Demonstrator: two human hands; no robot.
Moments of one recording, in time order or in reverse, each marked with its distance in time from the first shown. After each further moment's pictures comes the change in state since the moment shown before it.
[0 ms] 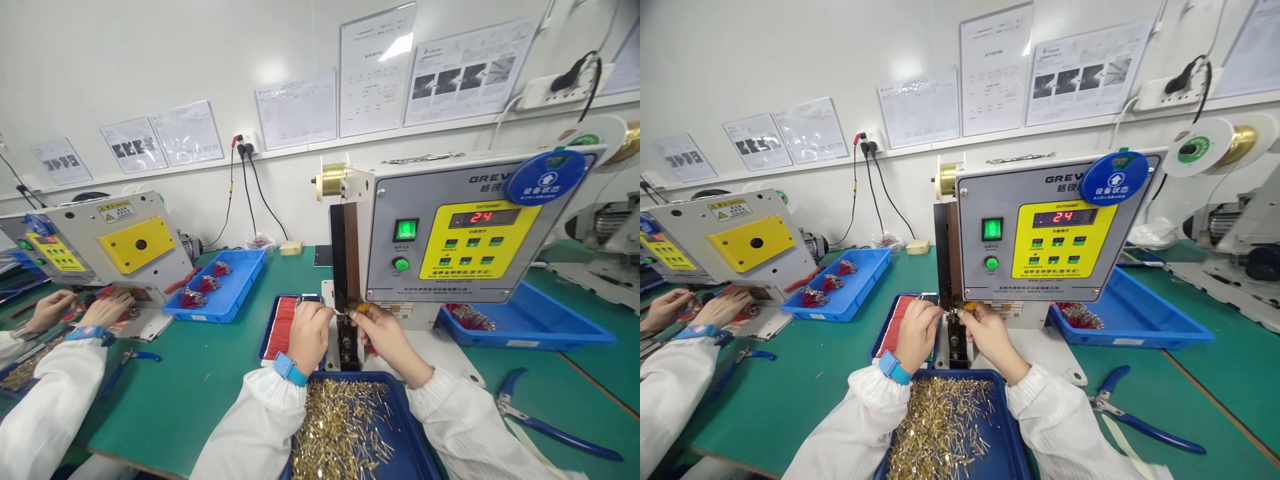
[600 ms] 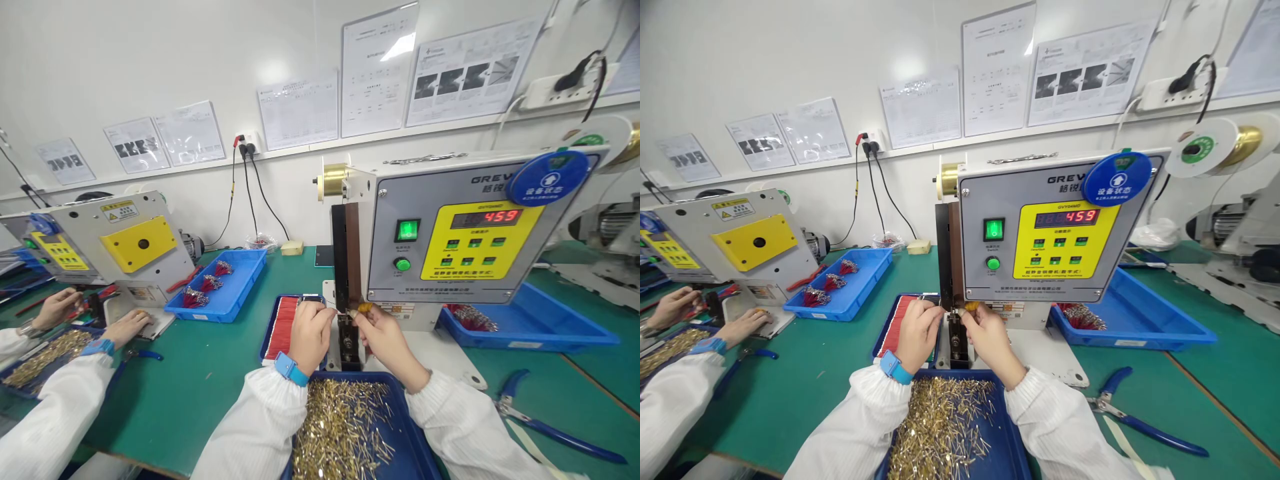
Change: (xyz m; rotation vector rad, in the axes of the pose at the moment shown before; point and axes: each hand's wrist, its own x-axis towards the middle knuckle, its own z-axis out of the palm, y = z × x) left_hand 0.000 0.003 -0.002 -0.024 0.031 -0.011; right_hand -0.002 0.006 0.005 -0.088 0.089 -0.048
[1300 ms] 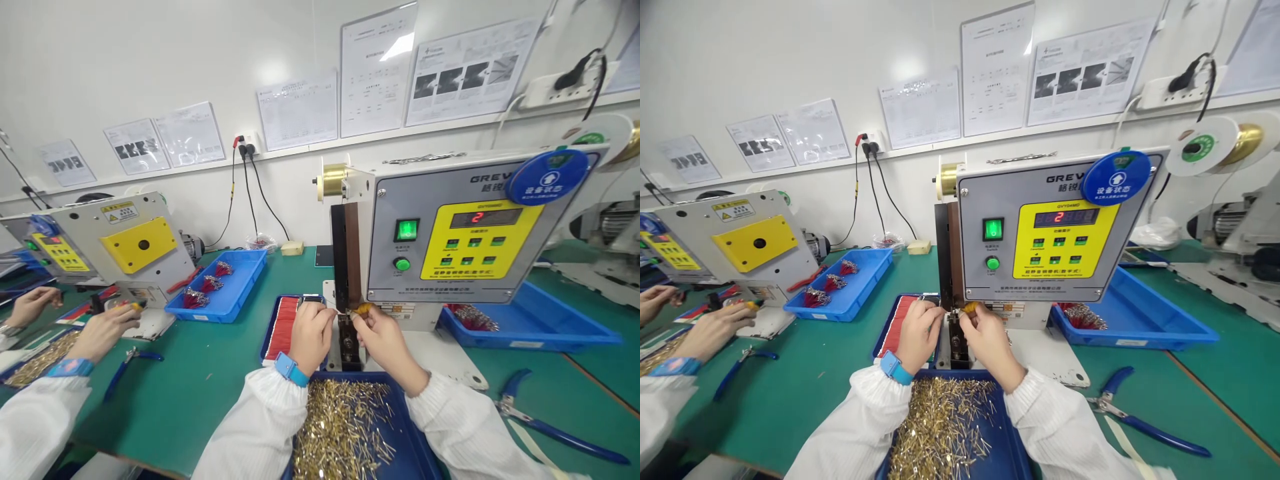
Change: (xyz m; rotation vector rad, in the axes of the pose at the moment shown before) left_hand 0.000 -0.002 0.002 0.009 -0.025 0.010; right_hand -0.003 0.002 0.001 -0.166 0.032 -0.104
